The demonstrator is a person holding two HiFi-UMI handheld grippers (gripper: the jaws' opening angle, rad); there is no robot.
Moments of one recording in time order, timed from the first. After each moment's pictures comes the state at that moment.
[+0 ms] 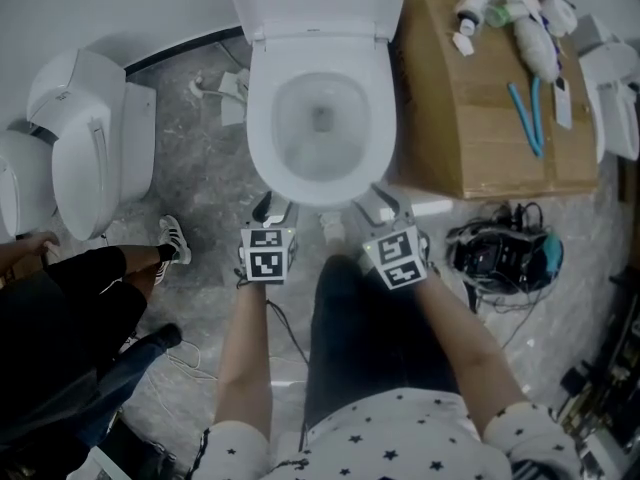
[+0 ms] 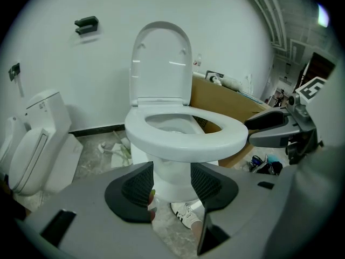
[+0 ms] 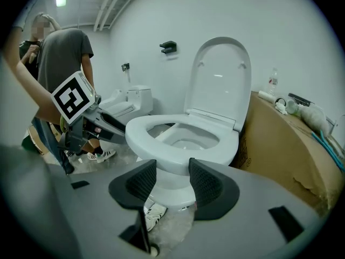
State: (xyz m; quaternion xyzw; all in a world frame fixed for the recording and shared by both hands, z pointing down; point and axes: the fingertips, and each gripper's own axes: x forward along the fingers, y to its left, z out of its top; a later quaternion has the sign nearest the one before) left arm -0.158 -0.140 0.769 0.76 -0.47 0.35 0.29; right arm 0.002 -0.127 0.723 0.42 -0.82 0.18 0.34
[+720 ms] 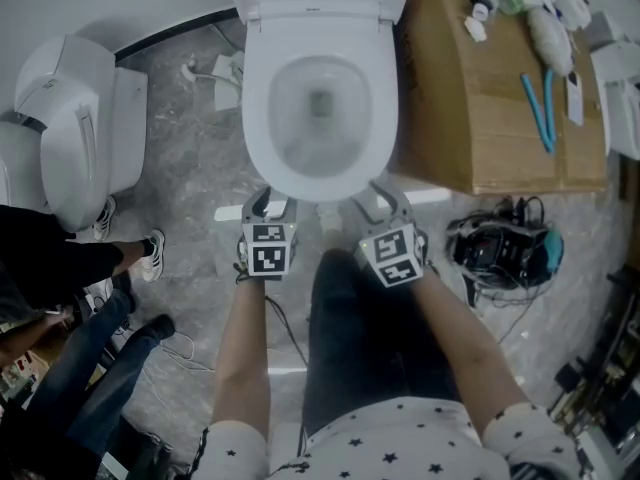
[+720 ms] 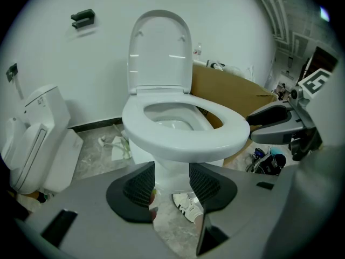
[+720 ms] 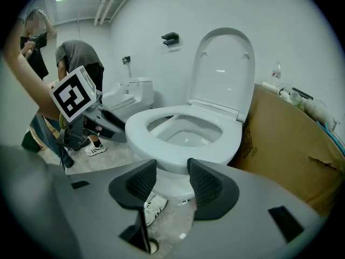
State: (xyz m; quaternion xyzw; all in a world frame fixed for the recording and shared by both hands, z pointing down) left arm -0.157 -0.125 0.815 0.74 -0.46 0.38 0.30; right arm 0.002 -0.114 0.766 0.41 -0.81 0.19 0.37
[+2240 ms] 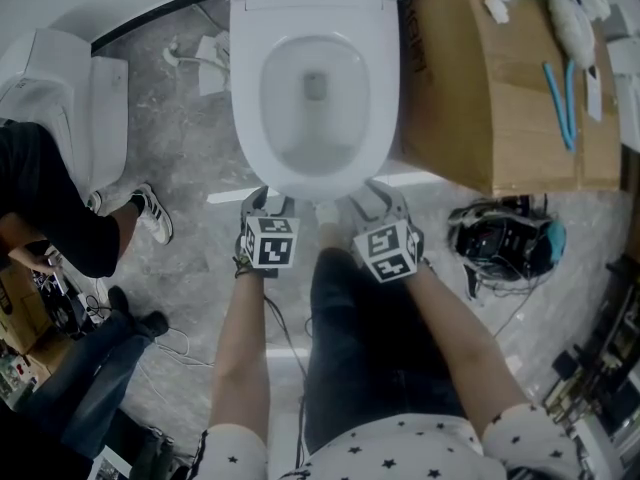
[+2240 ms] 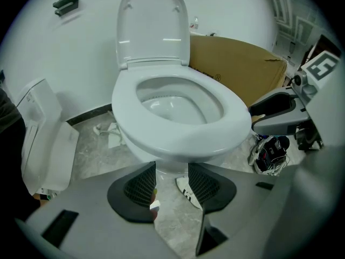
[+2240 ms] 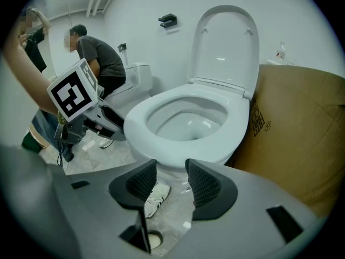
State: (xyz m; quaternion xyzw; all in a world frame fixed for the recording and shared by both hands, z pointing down) left arm -0.155 -0.106 0.901 0.72 -0.42 0.46 0.31; right arm 0.004 -0.100 0.849 0.40 -0.79 0.22 0.41
